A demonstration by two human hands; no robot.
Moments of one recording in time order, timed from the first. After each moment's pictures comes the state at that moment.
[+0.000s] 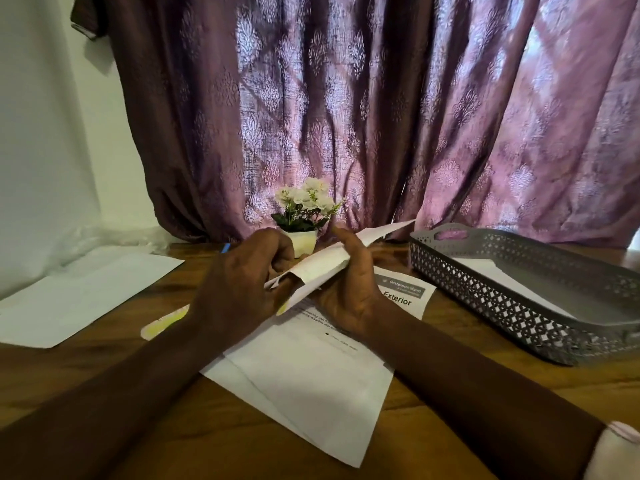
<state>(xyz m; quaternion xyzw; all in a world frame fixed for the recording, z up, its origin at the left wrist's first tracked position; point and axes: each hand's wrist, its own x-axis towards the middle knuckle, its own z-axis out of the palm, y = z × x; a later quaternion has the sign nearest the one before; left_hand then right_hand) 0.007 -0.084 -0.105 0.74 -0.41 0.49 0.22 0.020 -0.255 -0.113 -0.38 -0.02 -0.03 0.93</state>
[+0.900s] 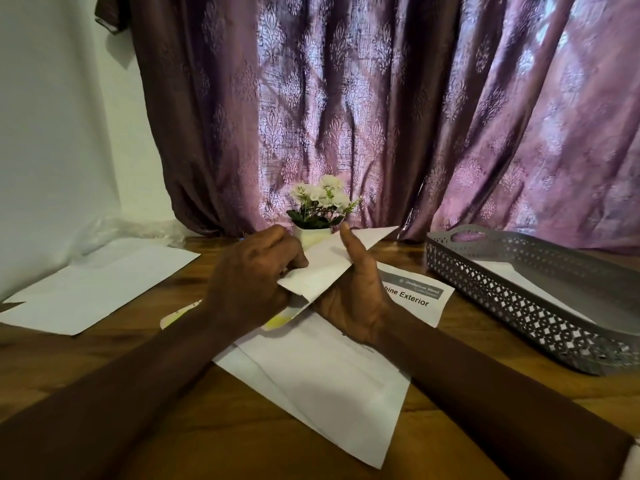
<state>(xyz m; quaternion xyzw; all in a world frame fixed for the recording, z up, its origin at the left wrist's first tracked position) 0.010 -0.073 -0.100 0.77 -0.40 0.47 0.17 0.008 -0.244 -0.116 -0.43 -0.11 0.08 0.89</state>
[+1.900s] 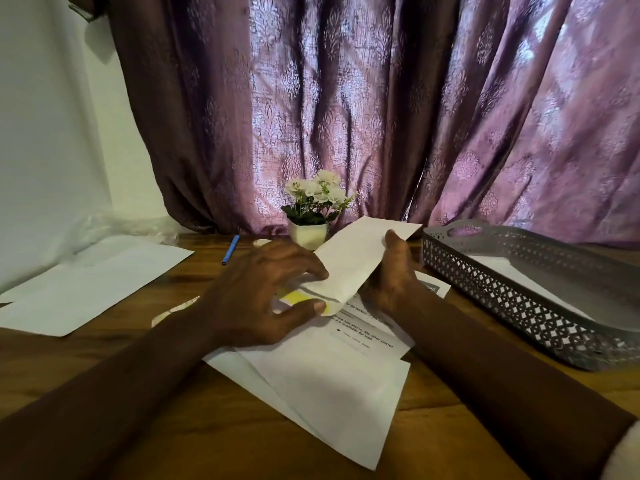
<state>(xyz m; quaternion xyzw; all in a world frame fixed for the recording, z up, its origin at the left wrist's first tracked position) 0.012 -0.073 -0.107 0.79 -0.49 0.31 0.20 0.030 -0.292 -0.105 -0.44 0.11 -0.10 0.89</state>
